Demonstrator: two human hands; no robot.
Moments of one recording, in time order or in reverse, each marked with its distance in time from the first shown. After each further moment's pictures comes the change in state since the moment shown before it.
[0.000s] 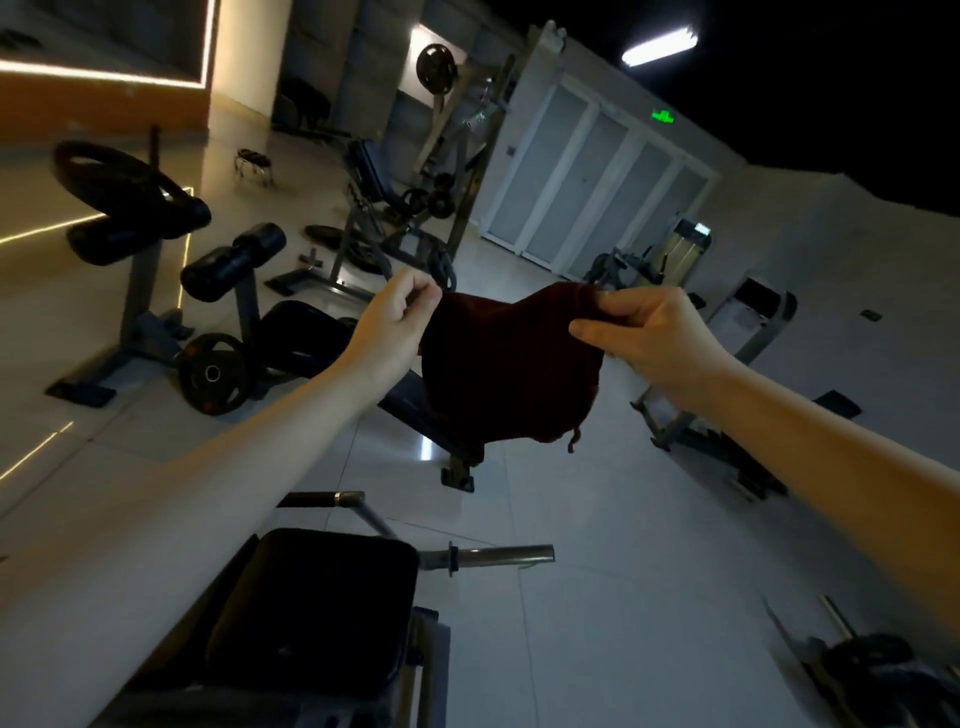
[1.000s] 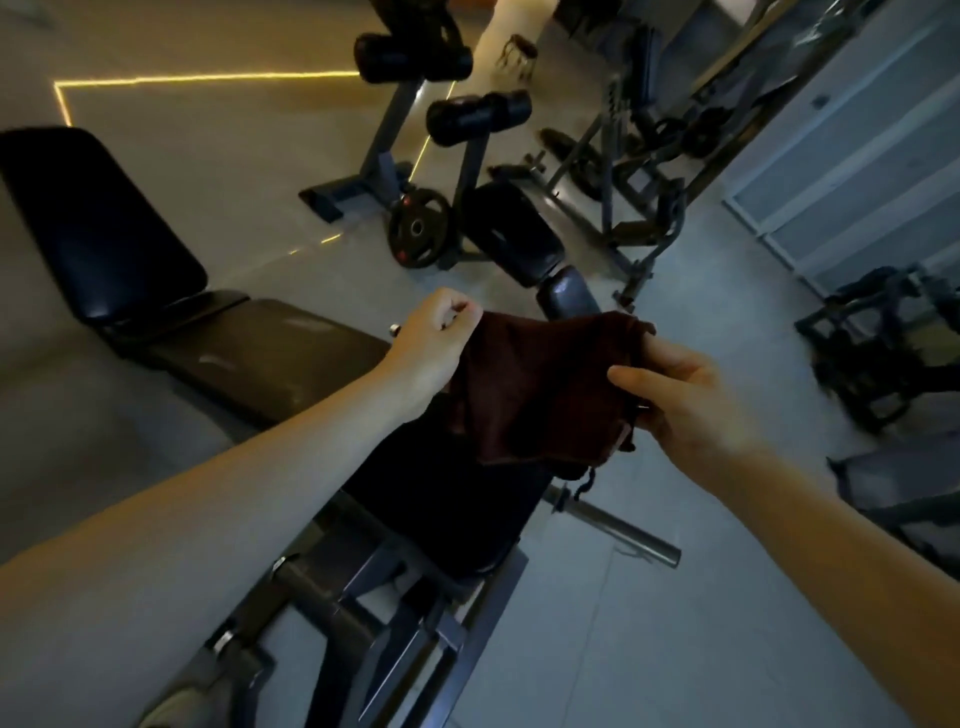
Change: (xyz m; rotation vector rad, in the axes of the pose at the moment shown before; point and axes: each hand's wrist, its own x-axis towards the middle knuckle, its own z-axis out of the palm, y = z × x) left_hand -0.163 -0.198 -0.014 -0.071 0.375 -0.596; right_hand -0.012 0.182 0.206 0.443 -0.404 0.318
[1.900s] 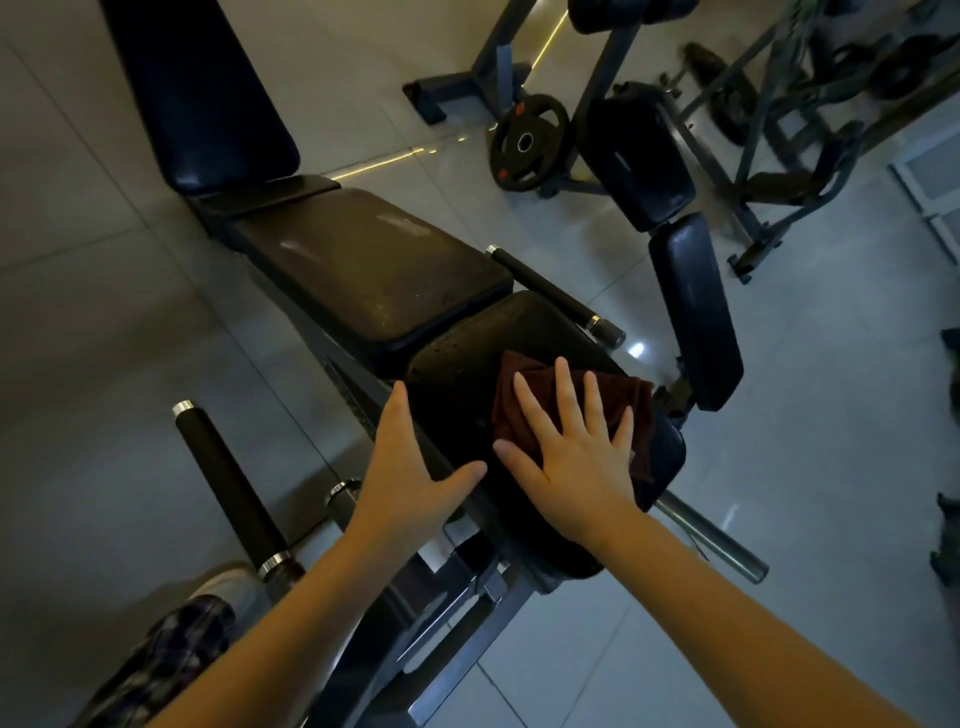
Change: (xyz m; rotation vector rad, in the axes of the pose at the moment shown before) left_hand -0.103 -0.181 -0.018 0.125 0.262 -0.243; right_hand 0.035 0.189 0.124 -1.465 -0.379 -0.113
